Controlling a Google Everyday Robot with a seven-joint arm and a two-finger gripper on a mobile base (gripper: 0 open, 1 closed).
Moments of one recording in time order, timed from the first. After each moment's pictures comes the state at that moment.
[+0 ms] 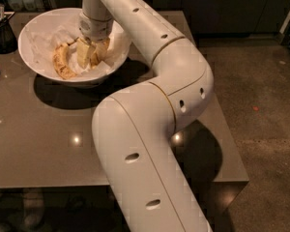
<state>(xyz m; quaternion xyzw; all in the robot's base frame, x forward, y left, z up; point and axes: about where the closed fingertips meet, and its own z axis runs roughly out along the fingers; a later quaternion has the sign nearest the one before) 0.735 0.149 0.849 -0.45 0.88 0.11 0.09</state>
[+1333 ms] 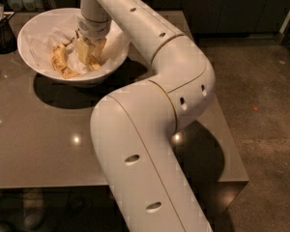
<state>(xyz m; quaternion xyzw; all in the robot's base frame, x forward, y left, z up) 0.750 0.157 0.850 -0.45 0.88 0.10 0.13</state>
